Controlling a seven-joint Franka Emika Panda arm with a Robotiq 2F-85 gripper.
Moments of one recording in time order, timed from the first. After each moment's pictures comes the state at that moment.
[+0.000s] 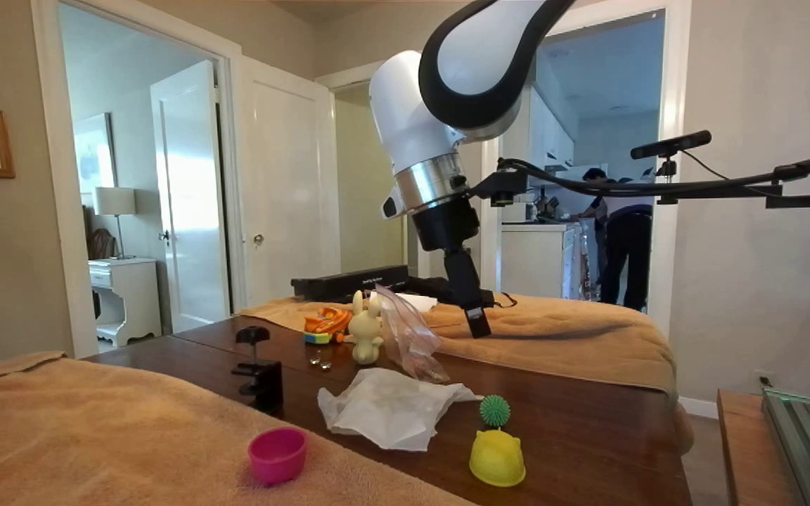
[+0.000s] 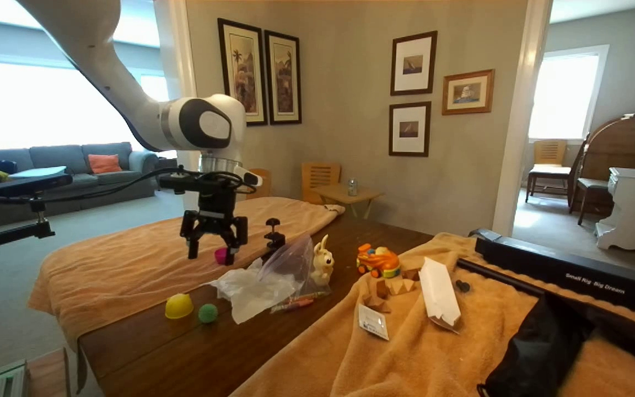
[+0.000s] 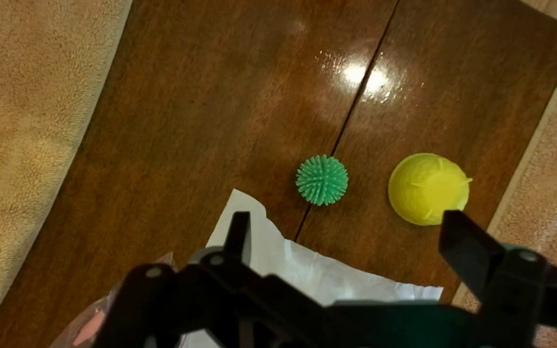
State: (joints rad) arm 0.17 0.04 0.15 -2.35 -0.09 2.08 -0.15
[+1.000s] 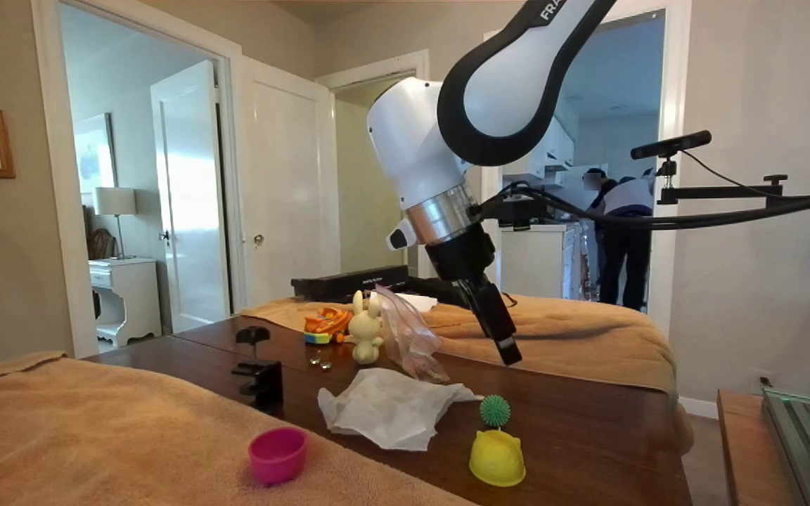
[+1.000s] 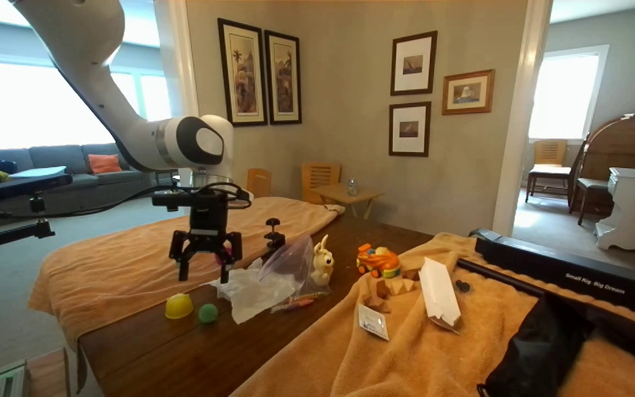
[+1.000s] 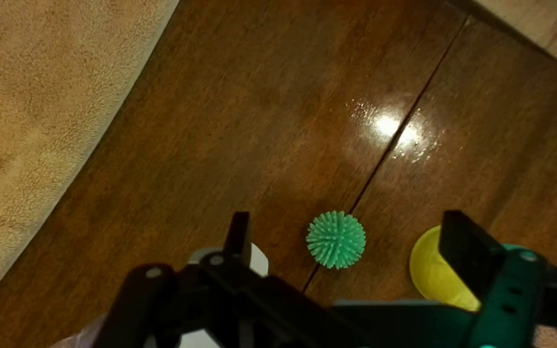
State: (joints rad) arm 0.18 0.08 0.17 -2.39 -0.22 2.08 -0.16
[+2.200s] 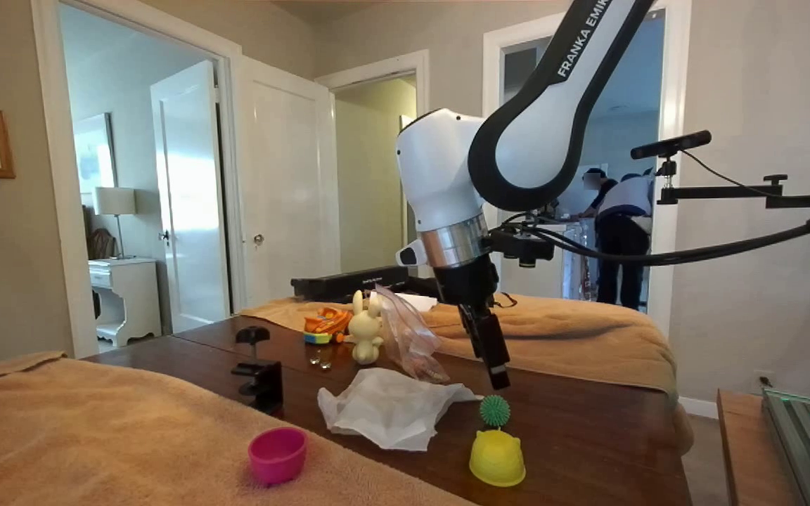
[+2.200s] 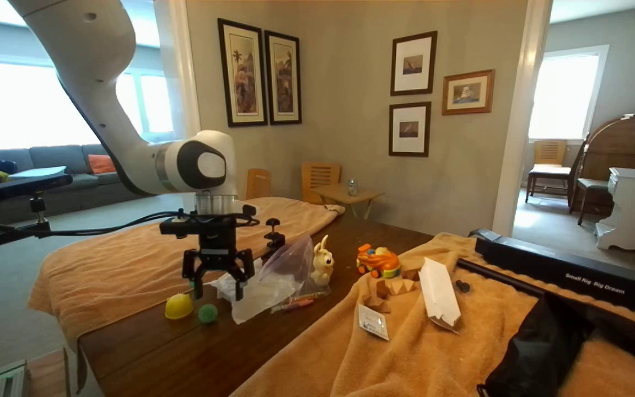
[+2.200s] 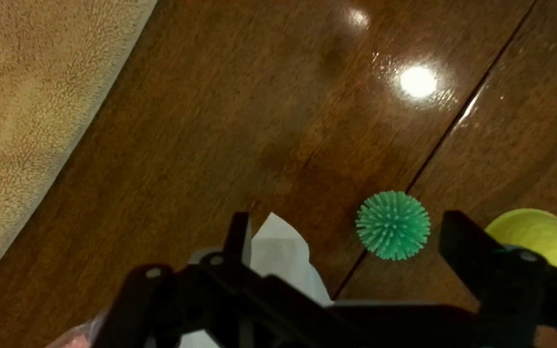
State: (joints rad) arm 0.15 0.12 0.13 -2.49 -0.29 2.36 -0.17
